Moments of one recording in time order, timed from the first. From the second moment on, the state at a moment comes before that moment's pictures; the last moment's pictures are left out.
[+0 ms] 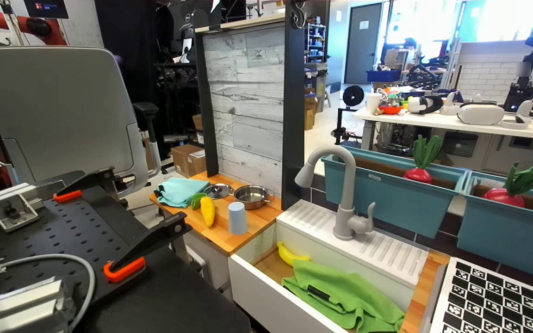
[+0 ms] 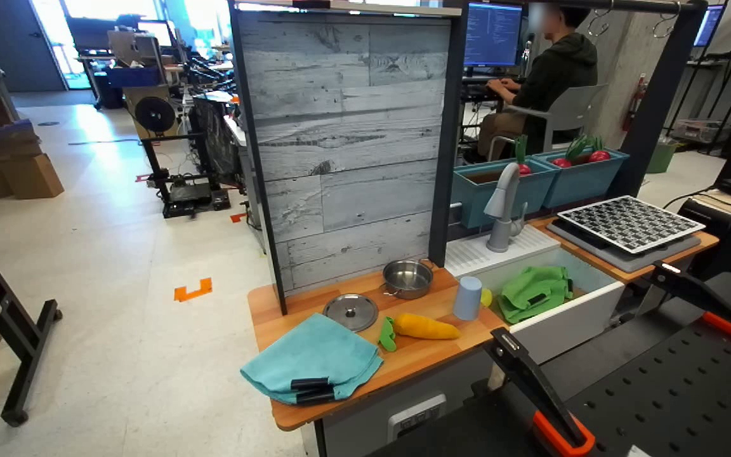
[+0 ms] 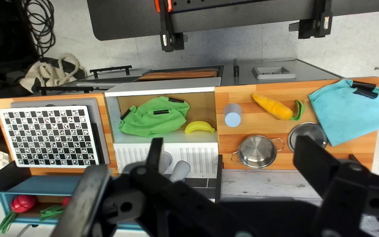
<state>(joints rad) -0.04 -0.40 0.12 -2.45 -0.17 2.03 0.19</state>
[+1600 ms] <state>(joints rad) -0.04 -0.09 0.09 -2.53 -0.17 2.46 0.23</state>
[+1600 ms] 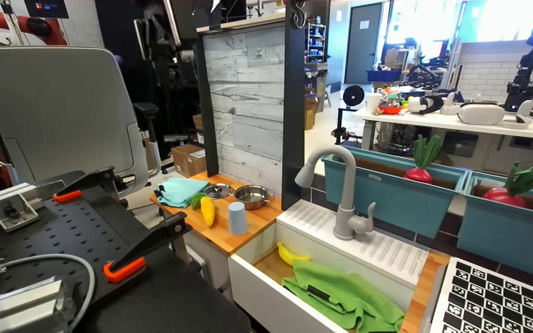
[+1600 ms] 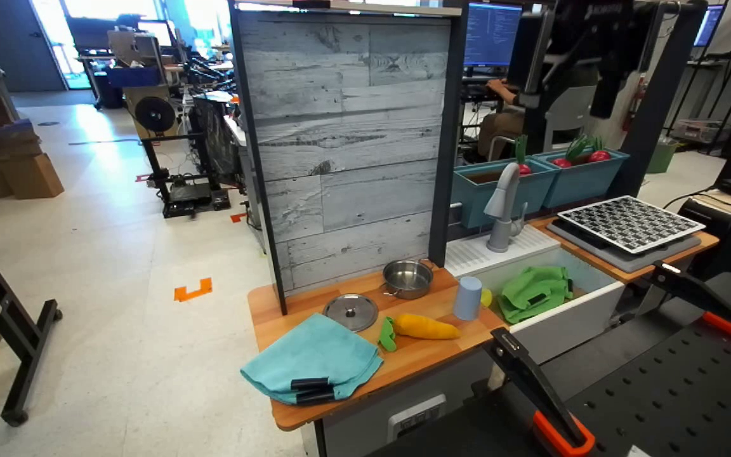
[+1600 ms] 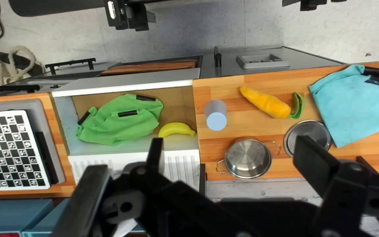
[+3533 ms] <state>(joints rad) 0.02 0.98 -0.01 -1.84 -0.01 2.77 0.24</state>
